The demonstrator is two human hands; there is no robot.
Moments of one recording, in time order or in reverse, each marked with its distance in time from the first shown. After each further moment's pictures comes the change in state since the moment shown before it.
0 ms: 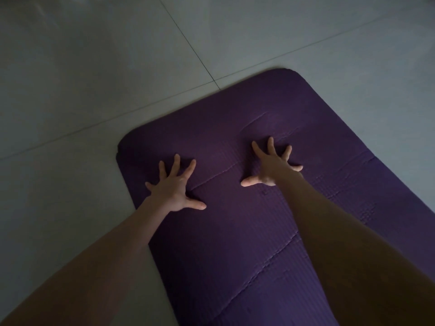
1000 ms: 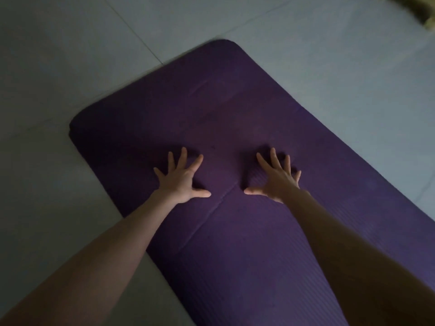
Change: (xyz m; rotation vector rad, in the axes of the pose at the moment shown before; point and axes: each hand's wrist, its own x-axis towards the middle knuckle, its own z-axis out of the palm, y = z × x) left_hand -0.036 0.072 0.051 0.132 0.030 0.271; right_hand -0.110 0.113 0.074 0.085 0.133 0.118
